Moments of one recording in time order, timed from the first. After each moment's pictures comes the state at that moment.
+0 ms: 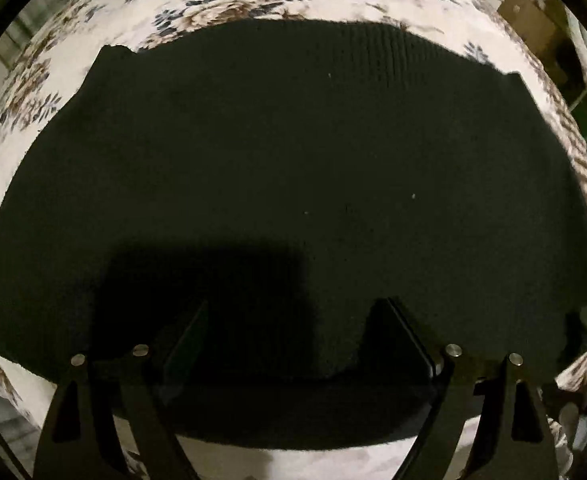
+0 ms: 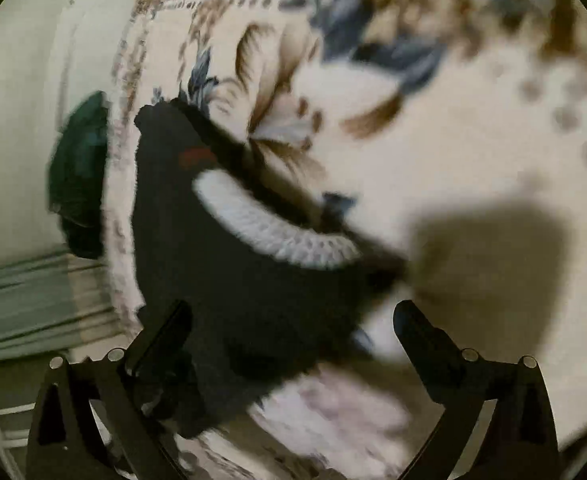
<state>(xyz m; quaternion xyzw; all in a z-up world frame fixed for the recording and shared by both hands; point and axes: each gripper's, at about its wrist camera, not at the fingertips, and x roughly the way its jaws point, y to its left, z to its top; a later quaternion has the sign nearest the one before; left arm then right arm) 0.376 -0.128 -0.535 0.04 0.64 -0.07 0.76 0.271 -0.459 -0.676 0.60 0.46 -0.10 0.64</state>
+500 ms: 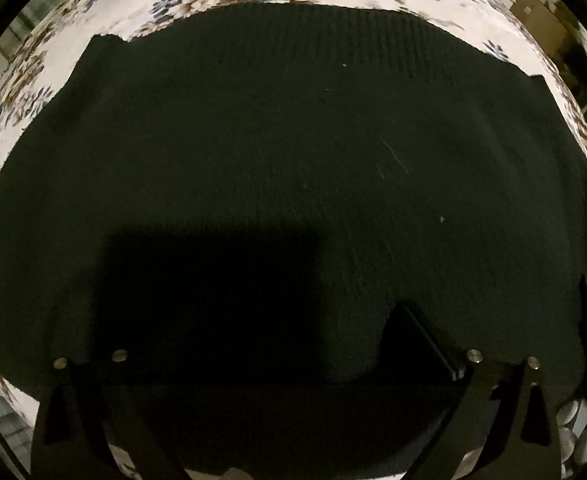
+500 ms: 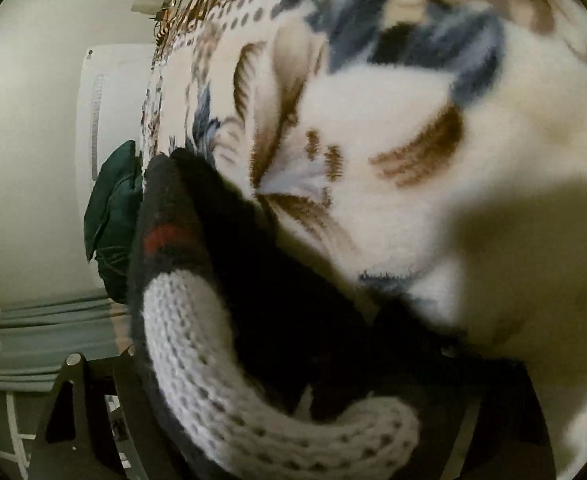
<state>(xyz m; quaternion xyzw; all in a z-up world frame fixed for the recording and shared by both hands) 0.394 -0.132 -0.557 0.03 0.65 -0.06 0.75 0.282 -0.455 -0.709 0.64 0.36 -0.12 0.66</state>
